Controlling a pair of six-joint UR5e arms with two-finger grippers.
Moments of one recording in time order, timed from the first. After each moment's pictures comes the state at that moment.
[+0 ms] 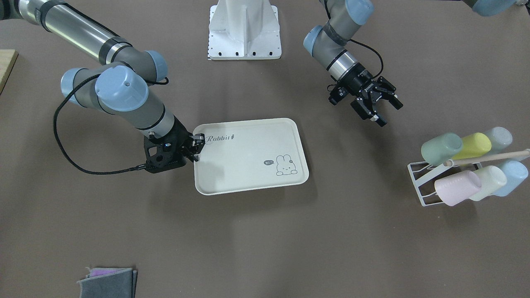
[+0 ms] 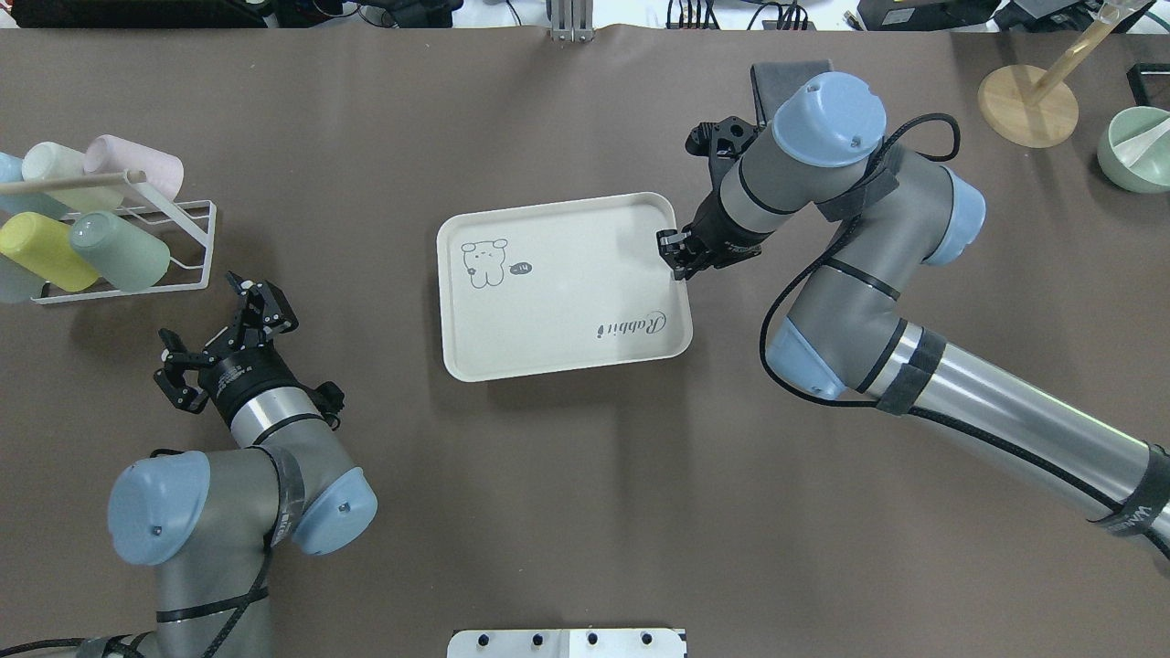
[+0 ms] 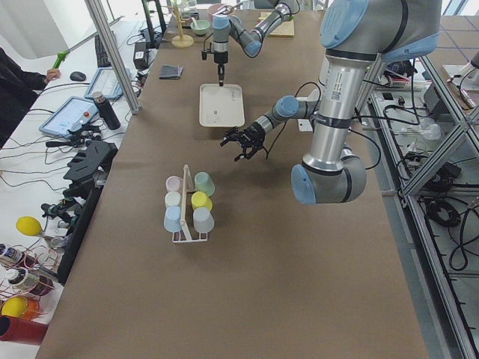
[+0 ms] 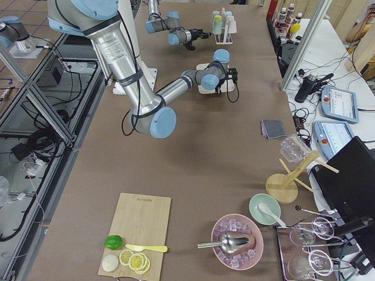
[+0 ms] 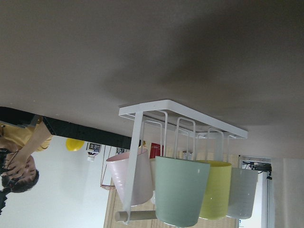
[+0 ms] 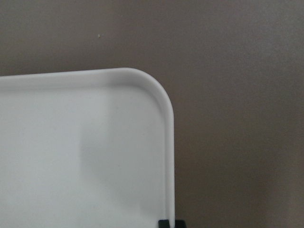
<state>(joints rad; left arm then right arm) -0.28 -1.90 -1.90 -0.68 -0.61 0.42 0.72 -0.95 1.46 -1.18 2.12 1.02</state>
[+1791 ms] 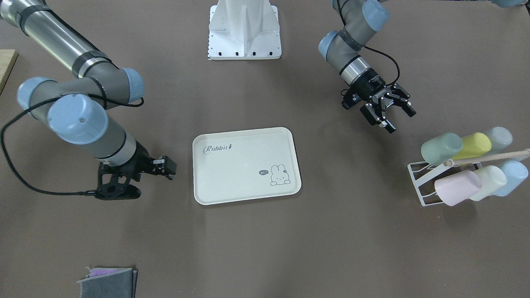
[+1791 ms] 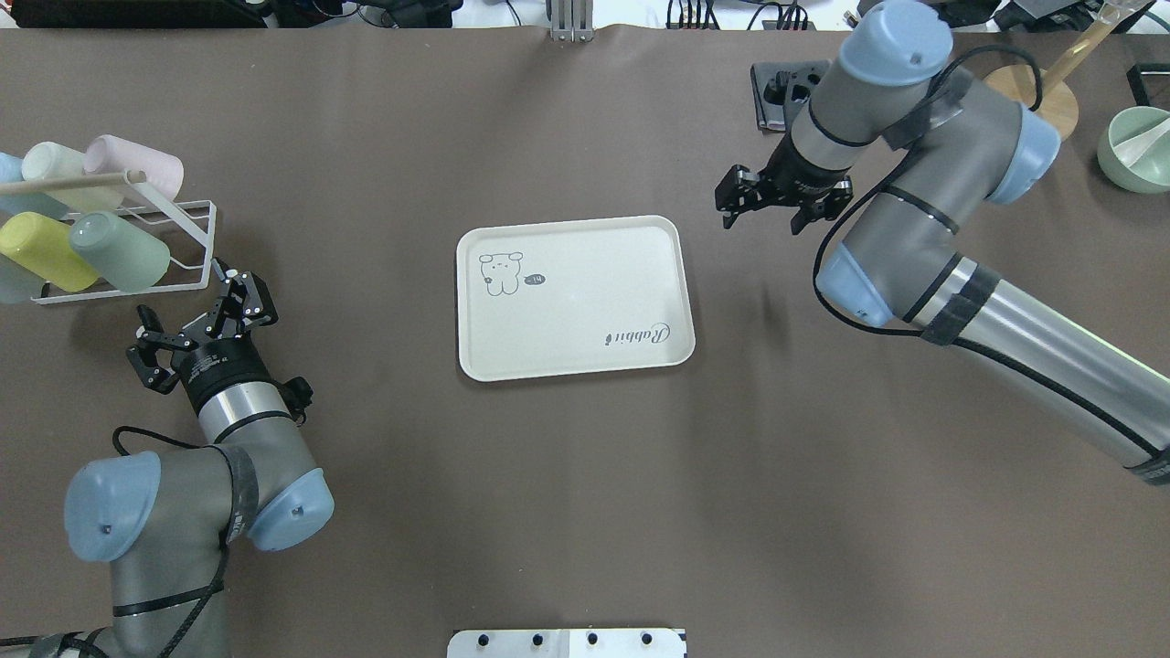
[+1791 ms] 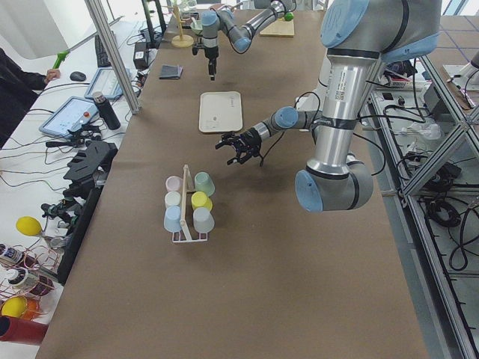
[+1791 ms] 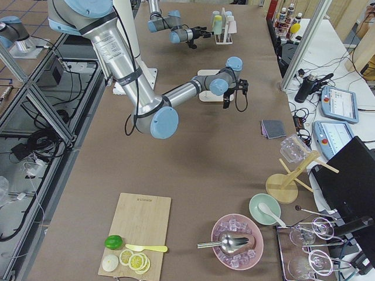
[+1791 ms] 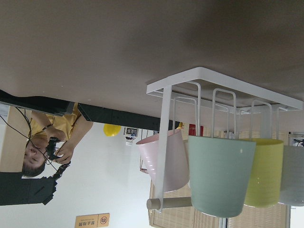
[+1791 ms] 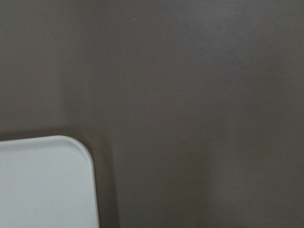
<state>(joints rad) -0.29 -1.81 -1.88 -0.82 -0.52 0.55 0.91 -1.01 1.48 -1.38 2.21 0.94</state>
